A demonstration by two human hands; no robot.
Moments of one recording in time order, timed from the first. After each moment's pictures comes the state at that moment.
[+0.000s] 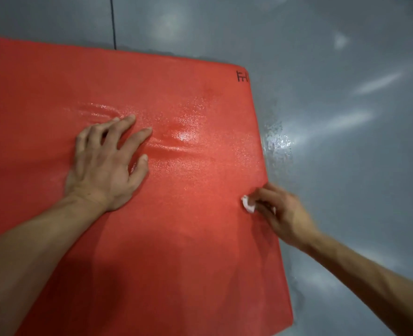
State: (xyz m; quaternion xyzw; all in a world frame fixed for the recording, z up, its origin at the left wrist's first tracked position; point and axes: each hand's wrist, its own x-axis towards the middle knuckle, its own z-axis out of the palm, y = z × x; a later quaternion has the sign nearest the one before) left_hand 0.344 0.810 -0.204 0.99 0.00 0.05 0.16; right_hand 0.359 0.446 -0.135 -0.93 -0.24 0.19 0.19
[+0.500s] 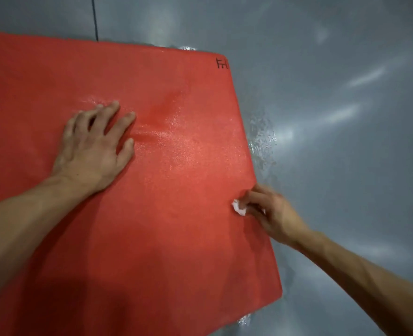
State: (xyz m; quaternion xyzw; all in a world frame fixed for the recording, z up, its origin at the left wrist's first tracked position) left_hand 0.339 0.806 -0.196 0.99 -0.01 0.02 0.13; right_hand 0.311 0.420 -0.134 -0.92 -0.25 0.22 0.21
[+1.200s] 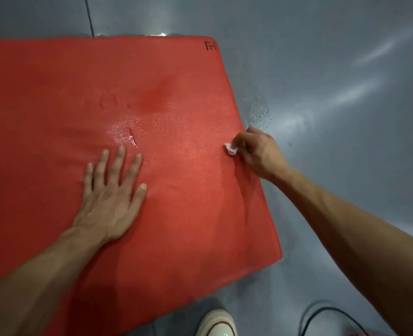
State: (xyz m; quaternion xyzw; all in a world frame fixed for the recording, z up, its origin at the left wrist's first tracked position) left_hand 0.219 0.767 -0.185 0.98 0.00 -0.16 0.11; right_hand 0.359 0.440 -0.143 -0.96 -0.18 0.08 0.19
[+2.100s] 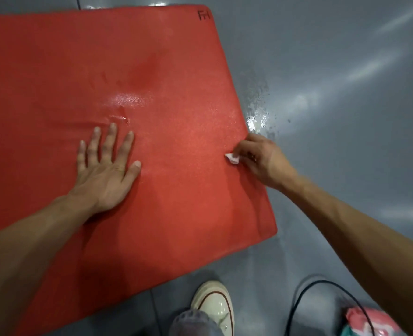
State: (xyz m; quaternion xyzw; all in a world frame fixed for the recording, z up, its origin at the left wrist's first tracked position) left_hand 0.228 0.765 -0.178 0.96 0.00 -0.25 0.11; right_hand 0.299 0.405 -0.141 -0.93 -0.25 0.15 0.21
